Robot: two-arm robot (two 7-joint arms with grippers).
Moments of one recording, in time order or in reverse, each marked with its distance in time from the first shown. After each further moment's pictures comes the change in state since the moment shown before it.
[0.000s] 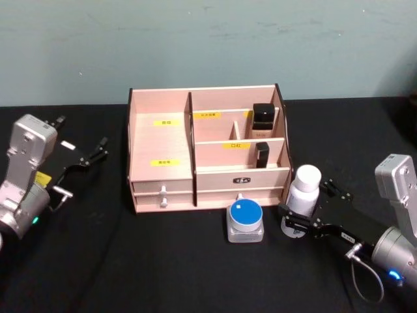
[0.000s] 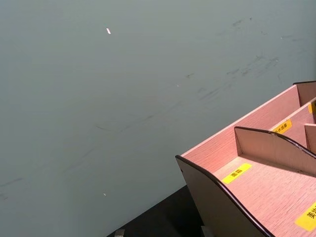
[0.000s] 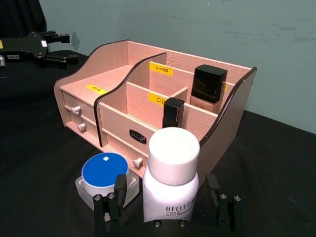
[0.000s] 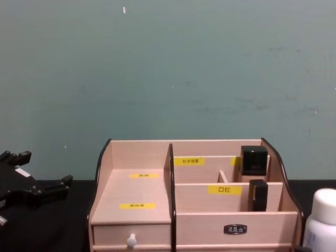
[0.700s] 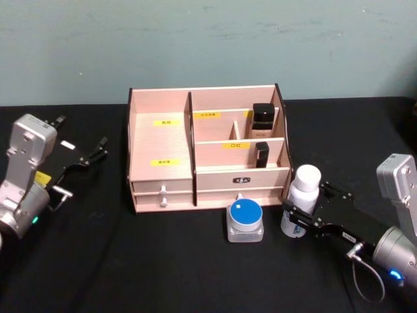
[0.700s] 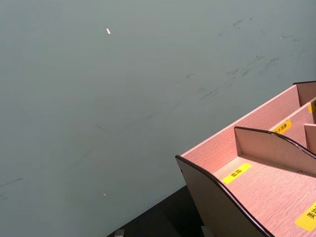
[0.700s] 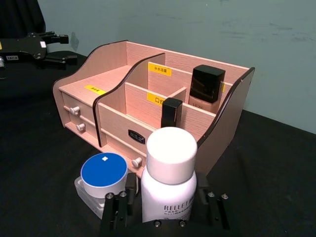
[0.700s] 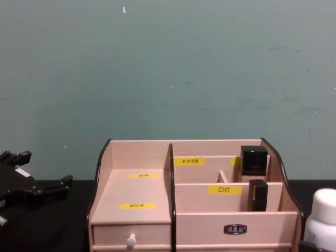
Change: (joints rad) left arm 0.000 0.000 0.000 0.000 0.000 0.000 0.000; right arm -0.003 0.002 0.003 -0.002 0.005 0.000 -0.002
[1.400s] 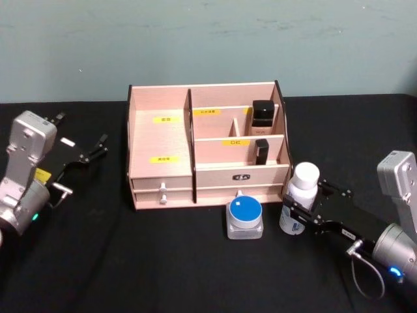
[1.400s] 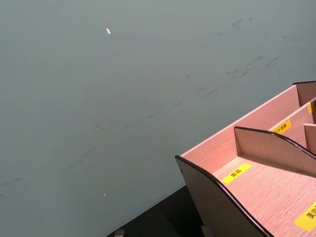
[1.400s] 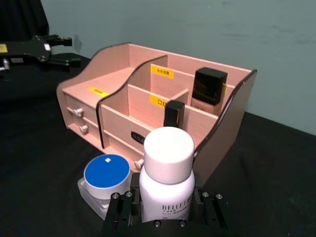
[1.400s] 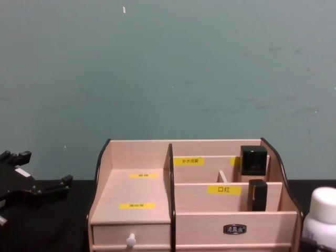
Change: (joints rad) left arm 0.000 0.000 0.000 0.000 0.000 0.000 0.000; right arm -0.001 0.001 0.002 -0.003 0.006 -0.006 0.013
